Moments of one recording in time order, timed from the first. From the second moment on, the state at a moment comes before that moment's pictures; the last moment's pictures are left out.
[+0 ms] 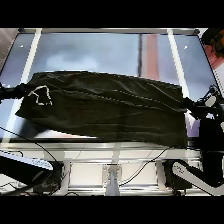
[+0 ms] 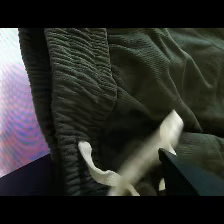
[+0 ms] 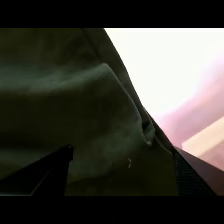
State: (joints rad) left arm 0.73 -1.83 1.44 0.65 -1.18 -0.63; right arm -0.39 -1.17 0.80 -1.55 0.84 1.90
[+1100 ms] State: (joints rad) left arm 1.00 -1.07 1.20 1.14 -1.31 -1.07; right arm -0.39 -0.73 1.09 -1.92 1.08 1.77
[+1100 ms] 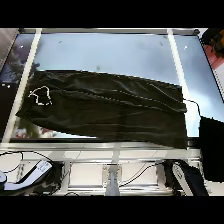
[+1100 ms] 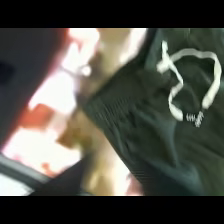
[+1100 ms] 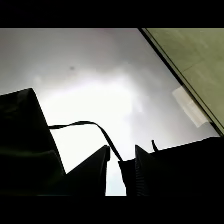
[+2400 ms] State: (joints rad) left arm 1.08 -1.43 0.79 0.51 -0.92 -0.69; right arm -0.39 -0.56 1.09 -1.67 1.18 1.74
